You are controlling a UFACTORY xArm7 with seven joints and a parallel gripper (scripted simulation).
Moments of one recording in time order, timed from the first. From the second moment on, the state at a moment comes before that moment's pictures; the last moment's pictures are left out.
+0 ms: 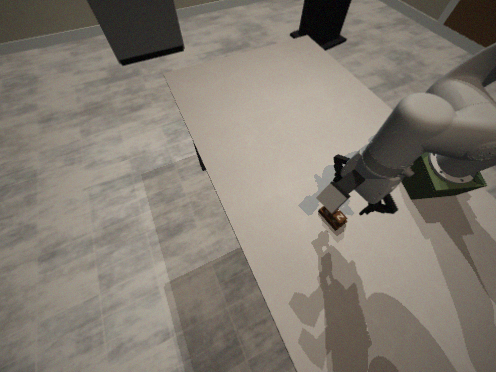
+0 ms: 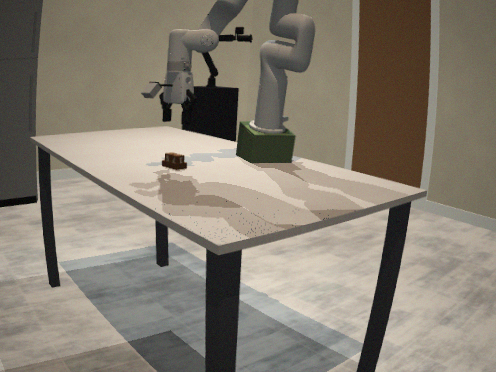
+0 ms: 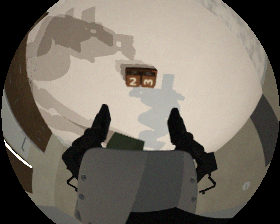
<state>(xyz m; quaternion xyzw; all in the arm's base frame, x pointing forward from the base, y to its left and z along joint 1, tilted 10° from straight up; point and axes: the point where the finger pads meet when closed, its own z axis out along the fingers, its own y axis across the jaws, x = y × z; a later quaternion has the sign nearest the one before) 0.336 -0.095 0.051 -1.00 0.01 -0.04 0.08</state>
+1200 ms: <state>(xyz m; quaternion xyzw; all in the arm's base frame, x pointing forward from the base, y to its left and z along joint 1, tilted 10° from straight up) 0.287 -0.136 0.030 -0.94 -0.35 -0.05 0.05</state>
